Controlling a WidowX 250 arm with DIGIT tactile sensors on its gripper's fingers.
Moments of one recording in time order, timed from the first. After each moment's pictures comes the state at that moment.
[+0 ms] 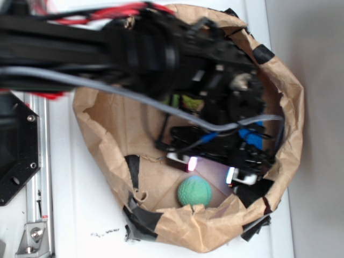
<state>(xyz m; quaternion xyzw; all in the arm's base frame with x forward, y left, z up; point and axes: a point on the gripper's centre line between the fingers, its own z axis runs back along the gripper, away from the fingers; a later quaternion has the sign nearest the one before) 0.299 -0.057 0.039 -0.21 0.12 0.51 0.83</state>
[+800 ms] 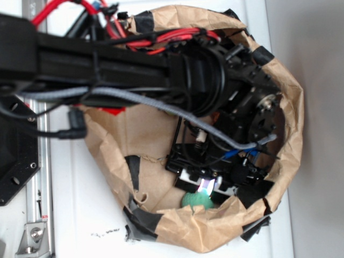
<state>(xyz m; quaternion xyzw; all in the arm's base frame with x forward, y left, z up) 0.278 -0.092 0.024 -0.17 0.24 0.49 0.82</state>
